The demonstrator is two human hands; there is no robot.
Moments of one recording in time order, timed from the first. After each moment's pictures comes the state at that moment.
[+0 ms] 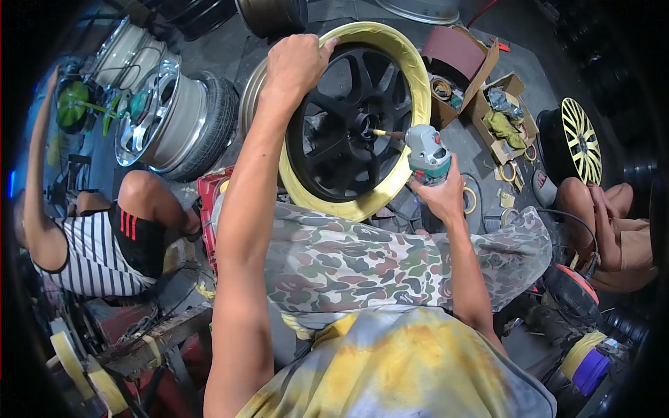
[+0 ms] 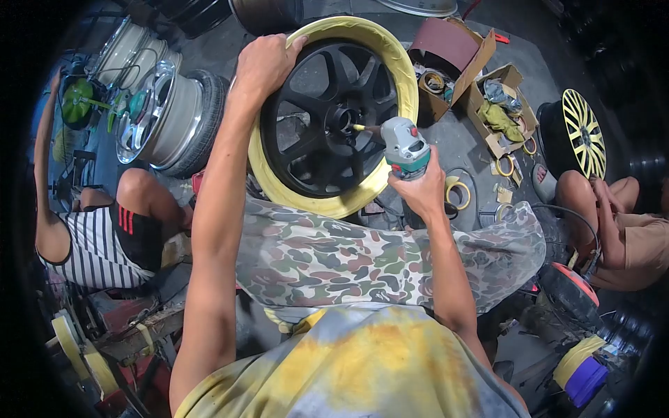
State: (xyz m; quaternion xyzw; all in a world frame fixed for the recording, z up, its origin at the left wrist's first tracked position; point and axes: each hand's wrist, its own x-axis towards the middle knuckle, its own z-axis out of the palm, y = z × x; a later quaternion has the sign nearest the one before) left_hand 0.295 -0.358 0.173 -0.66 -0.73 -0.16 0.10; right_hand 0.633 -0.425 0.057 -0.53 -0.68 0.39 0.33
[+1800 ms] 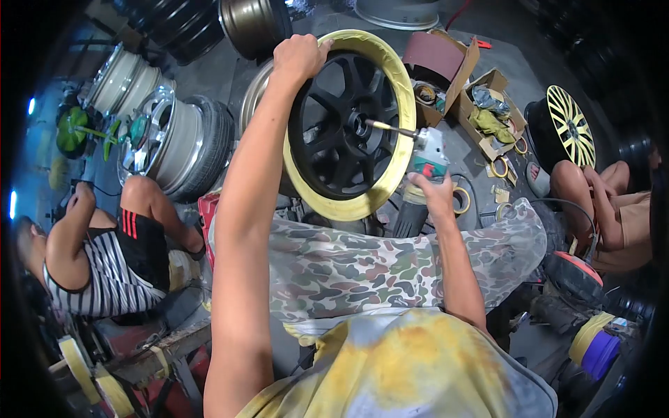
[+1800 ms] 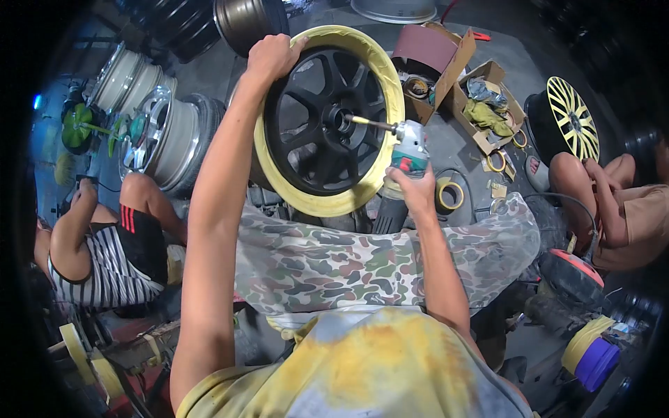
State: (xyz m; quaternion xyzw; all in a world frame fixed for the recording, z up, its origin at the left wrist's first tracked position) left_hand 0.306 -0.286 0.166 -0.66 -0.73 -0.10 0.09; right_hand 0.653 -0.421 0.005 -0.52 -0.45 0.59 0.42
